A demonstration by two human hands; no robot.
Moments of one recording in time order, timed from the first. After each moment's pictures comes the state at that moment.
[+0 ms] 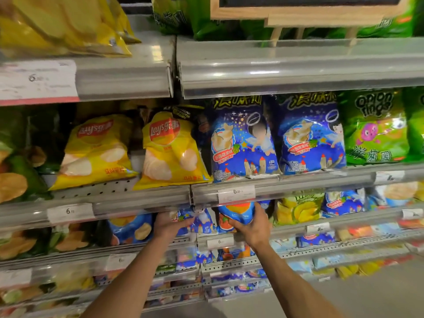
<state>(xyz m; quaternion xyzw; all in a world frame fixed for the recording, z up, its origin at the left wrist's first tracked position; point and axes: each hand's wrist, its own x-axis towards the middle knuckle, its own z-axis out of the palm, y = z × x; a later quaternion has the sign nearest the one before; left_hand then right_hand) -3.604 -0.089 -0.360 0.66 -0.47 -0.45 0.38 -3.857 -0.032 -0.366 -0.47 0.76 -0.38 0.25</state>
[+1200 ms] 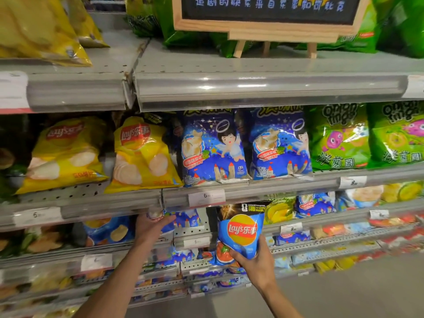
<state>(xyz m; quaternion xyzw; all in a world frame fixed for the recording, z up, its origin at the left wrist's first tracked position) -3.631 -0.071 -0.347 0.68 -0.42 -0.42 0.42 -3.911 0.070 -0.379 -0.41 0.72 -0.45 0.34</state>
